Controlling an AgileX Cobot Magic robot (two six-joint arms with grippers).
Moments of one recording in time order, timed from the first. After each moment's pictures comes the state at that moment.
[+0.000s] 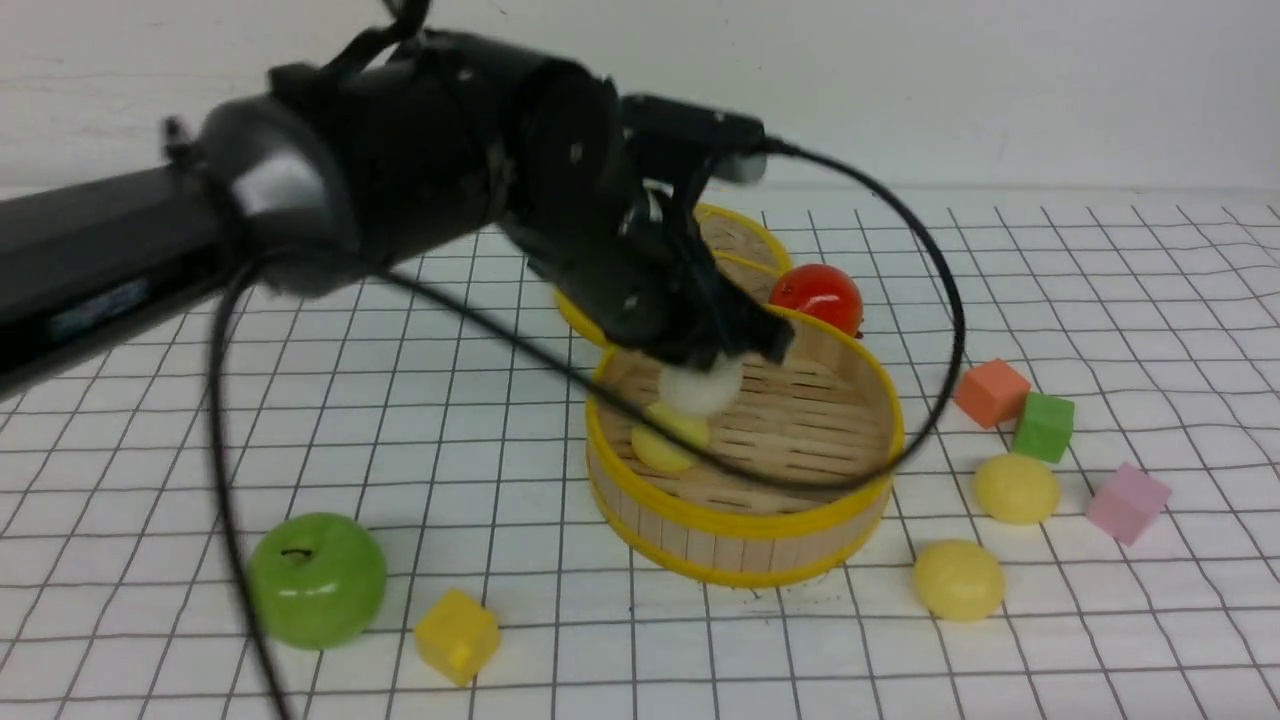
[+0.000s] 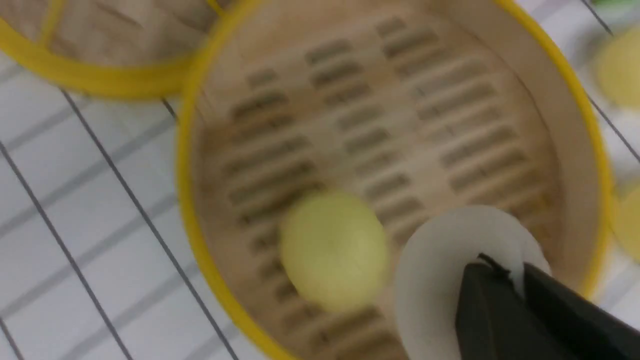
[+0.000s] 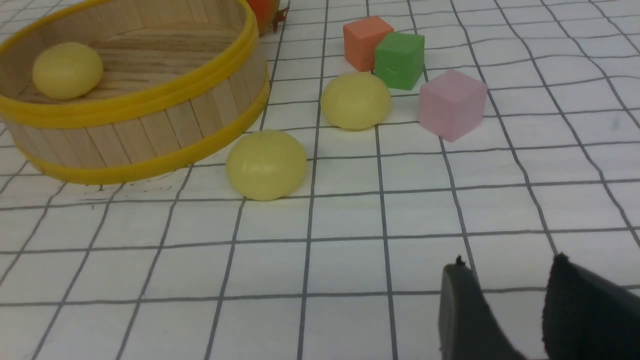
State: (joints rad) right arm 0.07 -0.01 0.02 0.06 0.39 0.04; left arm -0.60 1.93 -1.74 -0.05 0.75 -0.05
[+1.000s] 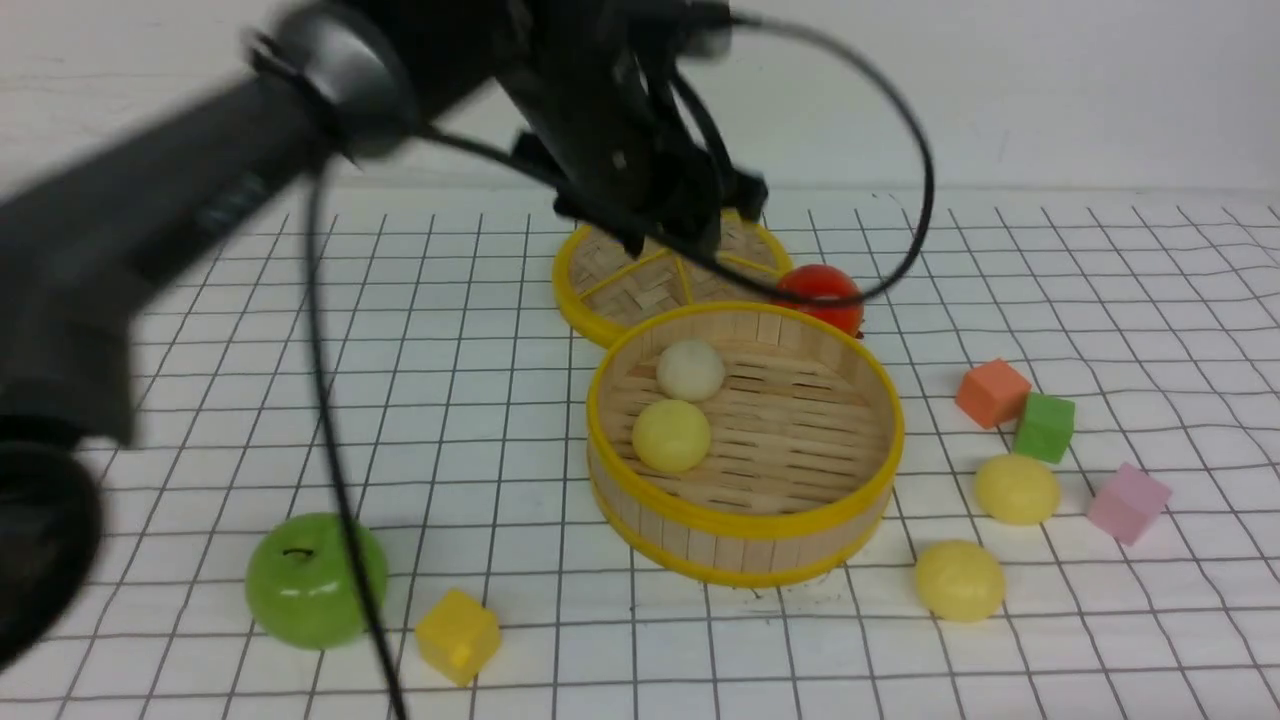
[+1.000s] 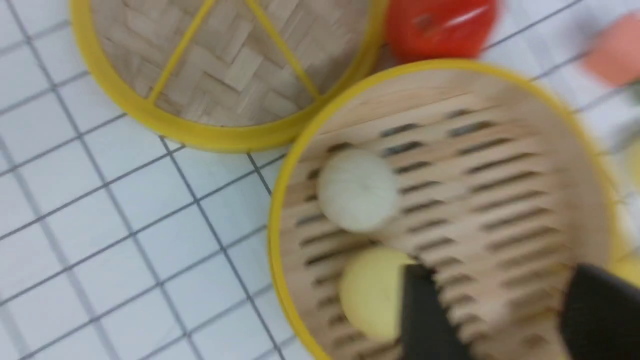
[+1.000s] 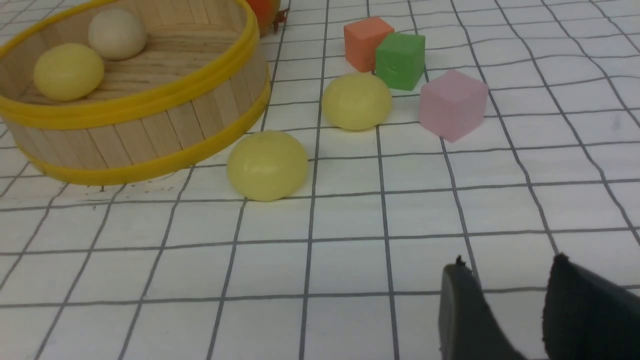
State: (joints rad) right arm 0.07 -0.01 0.02 0.06 0.39 0.05; left arm -0.54 1.98 -2.14 -0.05 1.09 -0.07
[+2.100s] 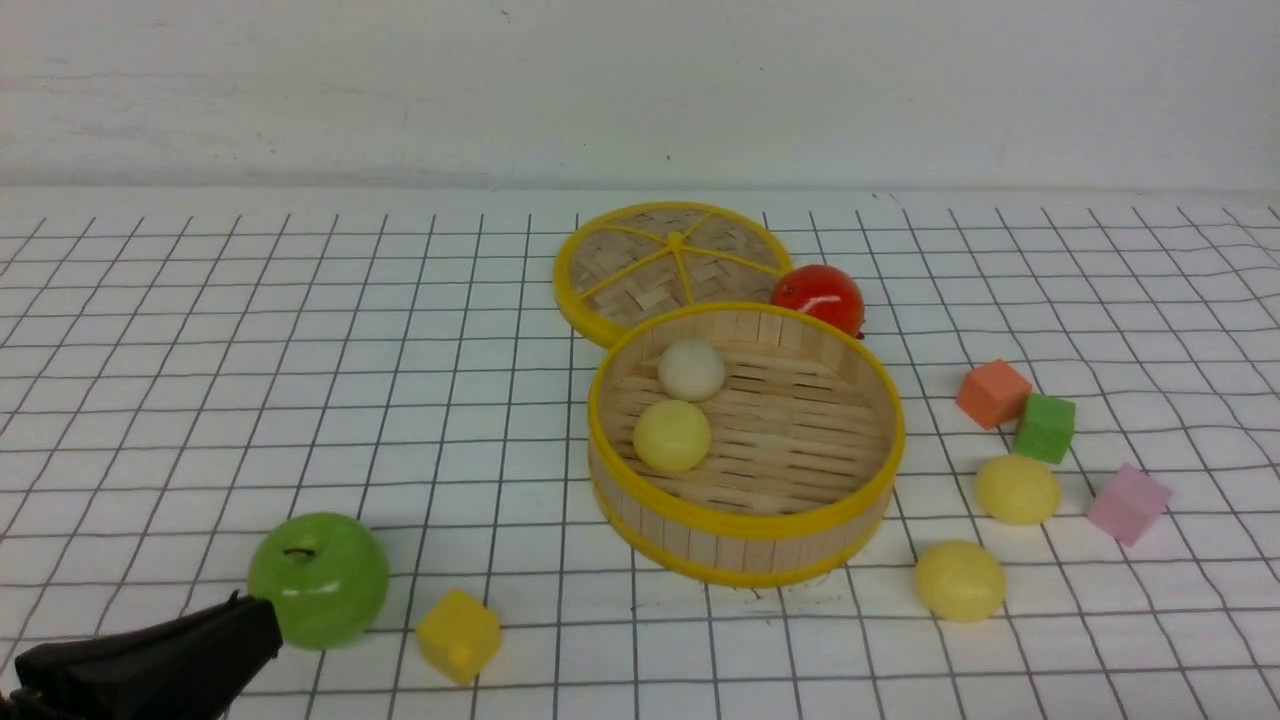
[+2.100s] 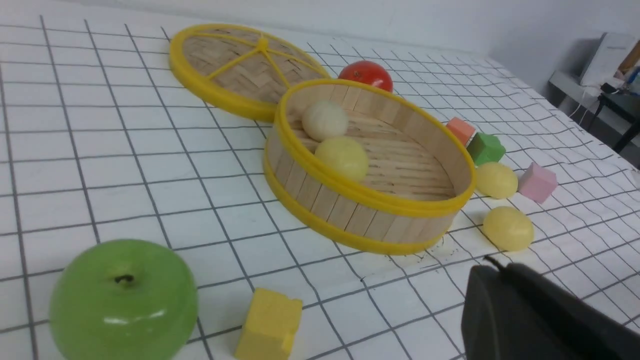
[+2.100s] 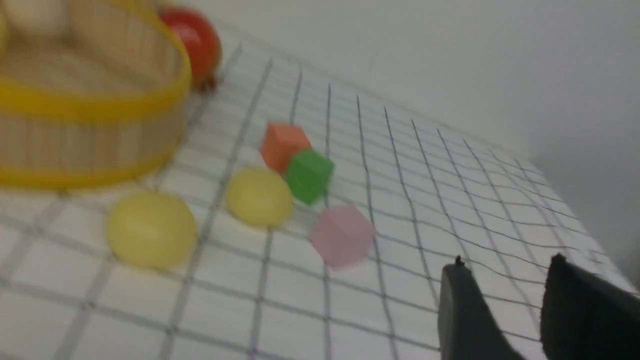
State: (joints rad) right arm 0.07 -0.01 0.03 -0.41 0.11 0.19; left arm -0.54 0.45 -0.23 -0.33 0.05 0.00
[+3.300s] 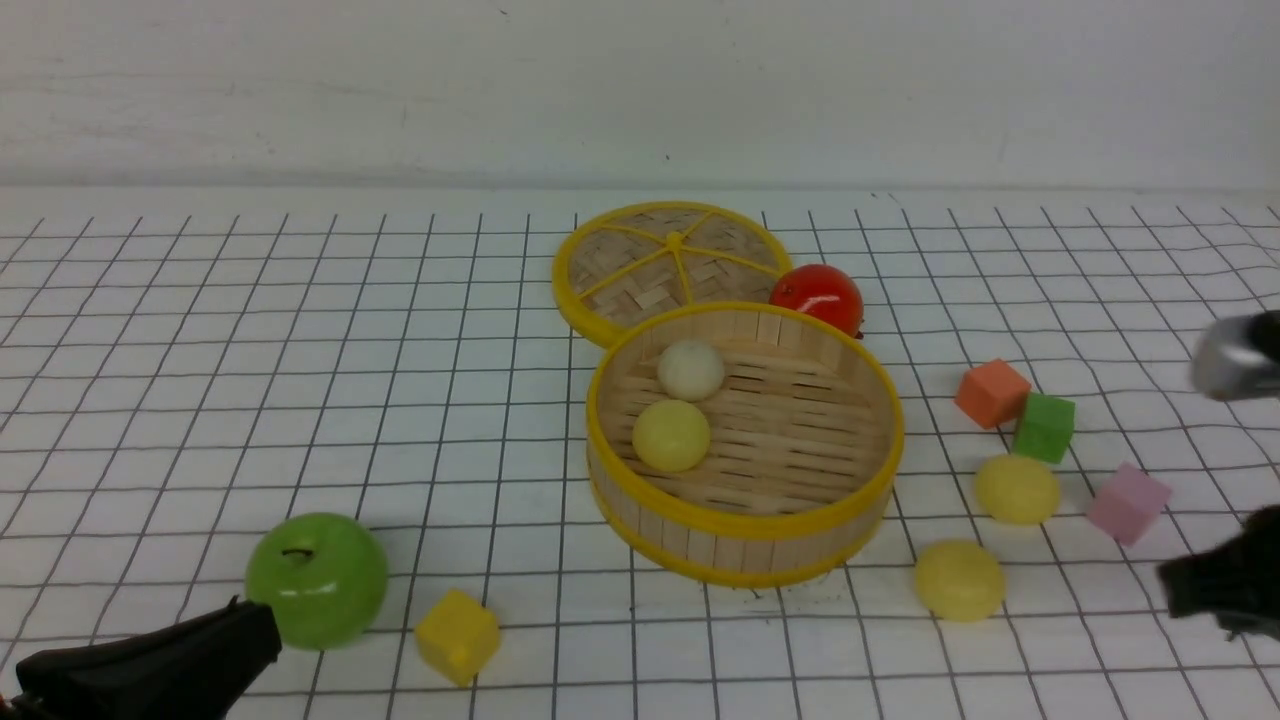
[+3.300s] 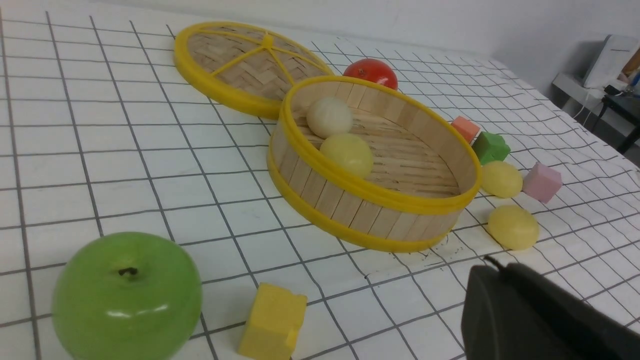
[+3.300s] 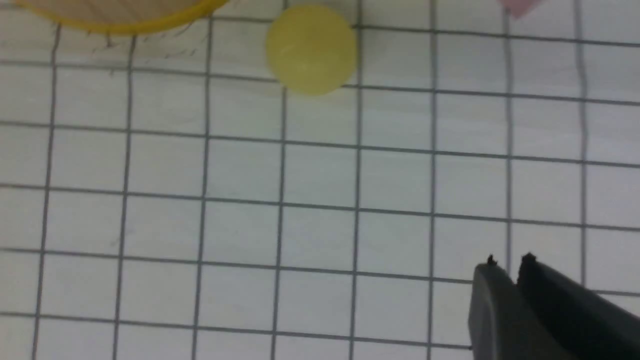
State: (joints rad) right arm 0.39 1.15 -0.92 -0.08 1.00 0.27; left arm -0.54 0.45 -0.22 -0.34 0.04 0.00
